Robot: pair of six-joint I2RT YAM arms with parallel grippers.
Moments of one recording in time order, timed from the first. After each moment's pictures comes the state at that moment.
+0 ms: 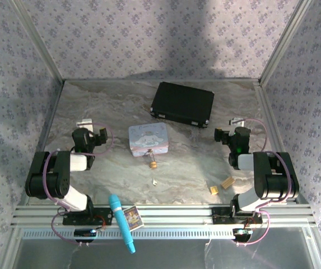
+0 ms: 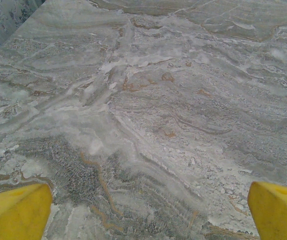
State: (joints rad) left arm 0.00 1.53 0.38 0.70 -0.12 -0.06; right arm -0.02 1.51 0.38 0.68 0.05 -0.01
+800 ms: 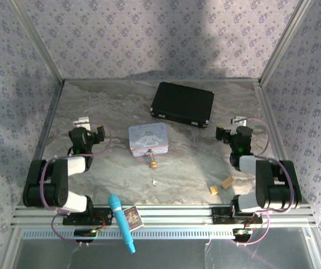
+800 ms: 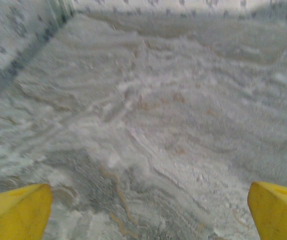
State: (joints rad) left arm 0.00 1.38 0.38 0.63 -0.17 -0.07; right arm -0.02 1.37 0.38 0.58 0.07 -0.01
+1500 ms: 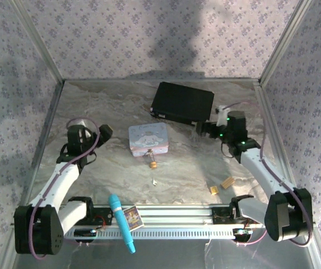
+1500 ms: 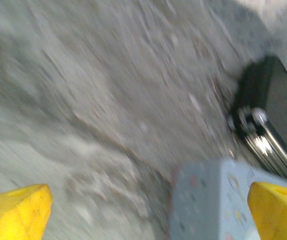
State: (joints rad) left arm -0.10 1.00 0.52 -0.15 0.19 -0.73; right arm 0.24 1.15 0.72 -0.15 -0.26 0.22
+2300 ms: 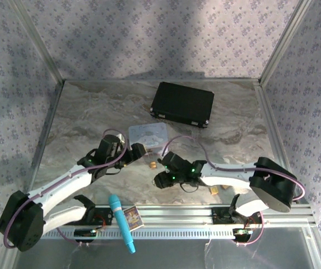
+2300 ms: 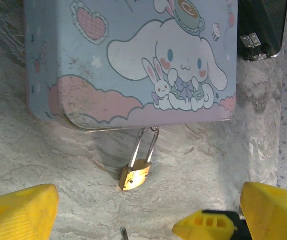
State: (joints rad) left arm -0.61 1.03 0.50 -0.17 0.19 -1.00; right arm 1.09 1.44 0.67 -0.17 -0.08 0.58
